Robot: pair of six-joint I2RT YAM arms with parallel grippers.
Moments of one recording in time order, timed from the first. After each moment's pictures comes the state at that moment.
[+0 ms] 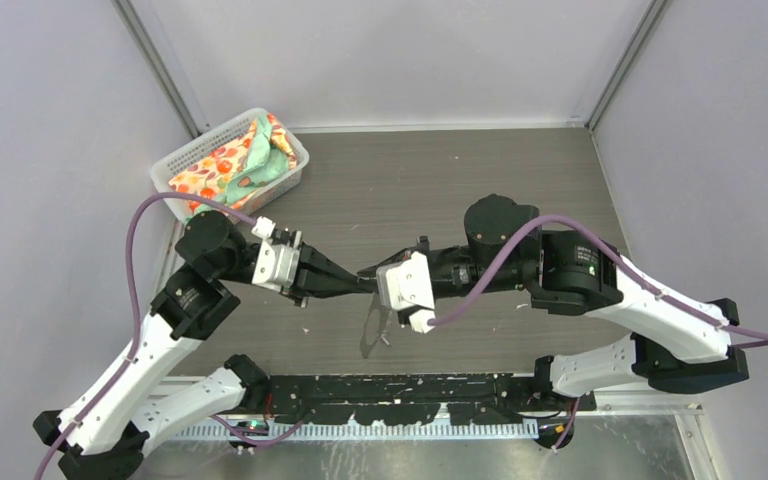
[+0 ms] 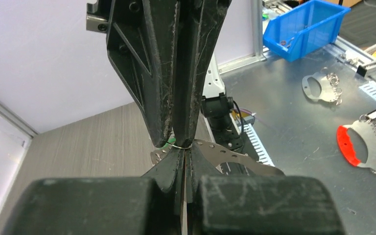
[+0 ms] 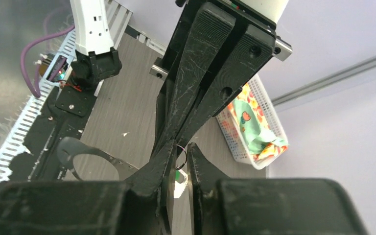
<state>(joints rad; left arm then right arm) -0.72 0.79 1.09 -0.16 1.06 0.18 1.32 1.23 1.72 -0.73 -0.22 -0.74</state>
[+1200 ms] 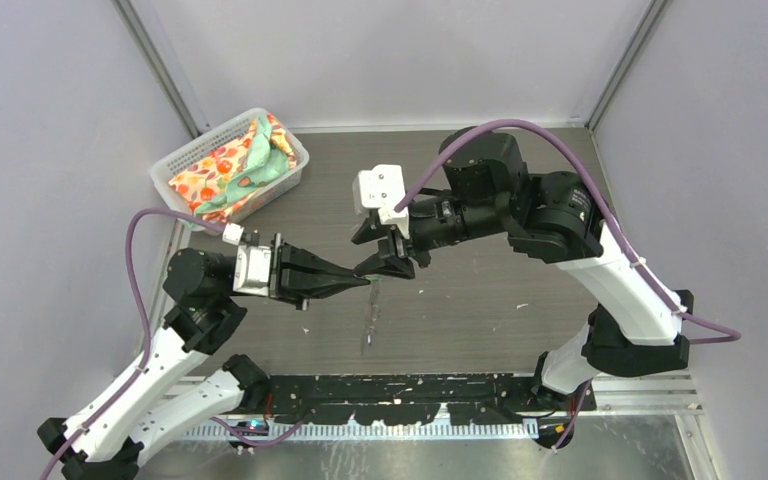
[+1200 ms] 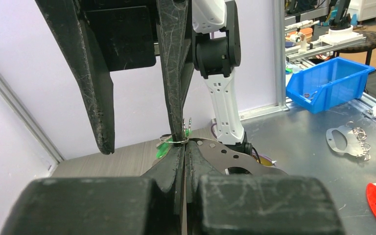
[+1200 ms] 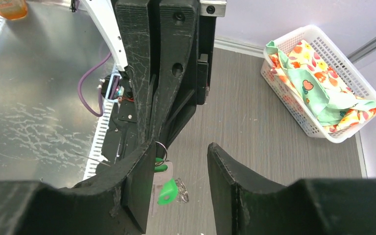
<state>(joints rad) -0.73 0.69 0.86 0.35 0.90 -0.14 1.14 1.54 2.26 -1.09 -0.43 -0.39</state>
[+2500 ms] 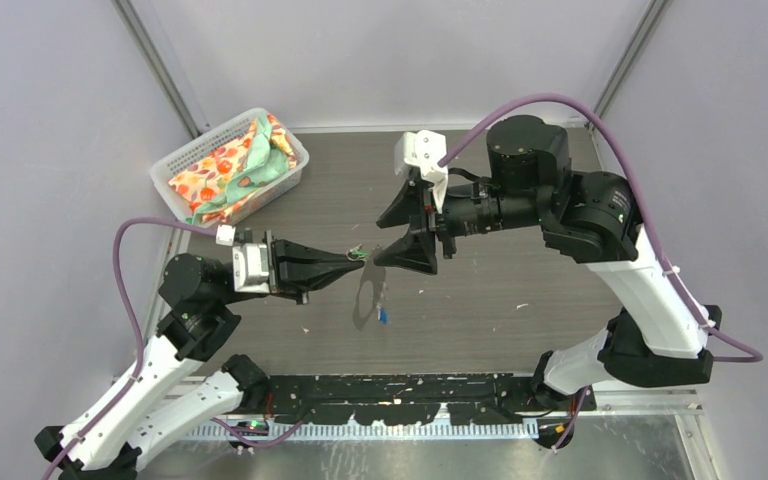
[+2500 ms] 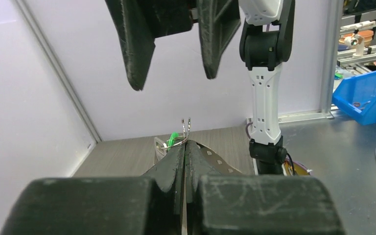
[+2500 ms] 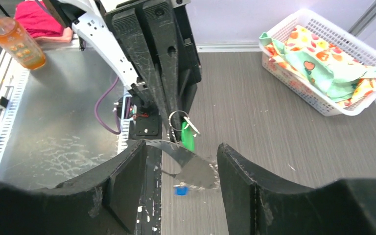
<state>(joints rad) -0.73 0.65 0.84 0.28 0.73 -0.05 1.04 1.43 2.18 -1.03 -0.46 -0.17</state>
